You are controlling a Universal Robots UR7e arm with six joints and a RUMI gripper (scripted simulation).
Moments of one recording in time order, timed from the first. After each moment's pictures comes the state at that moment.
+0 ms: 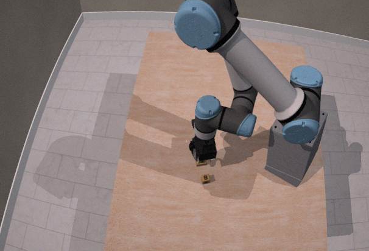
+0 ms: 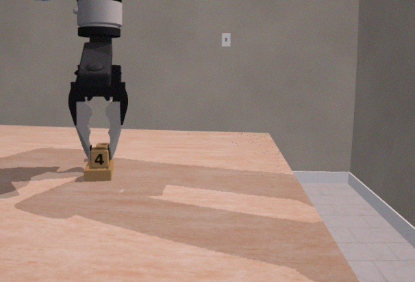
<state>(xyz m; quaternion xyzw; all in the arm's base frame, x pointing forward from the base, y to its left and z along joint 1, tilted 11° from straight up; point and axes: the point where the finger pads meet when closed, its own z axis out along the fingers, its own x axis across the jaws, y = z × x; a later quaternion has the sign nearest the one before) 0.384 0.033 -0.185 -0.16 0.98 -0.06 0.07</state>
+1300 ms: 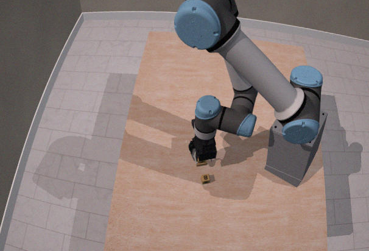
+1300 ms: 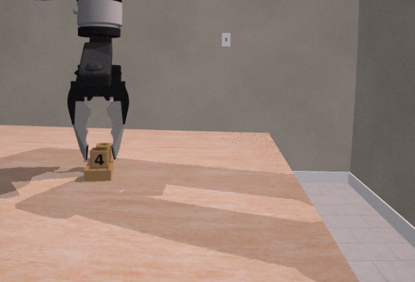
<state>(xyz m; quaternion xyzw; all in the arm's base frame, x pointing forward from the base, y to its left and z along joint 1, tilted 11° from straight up) 0.384 0.033 -0.185 -0.16 0.98 -0.06 0.07</state>
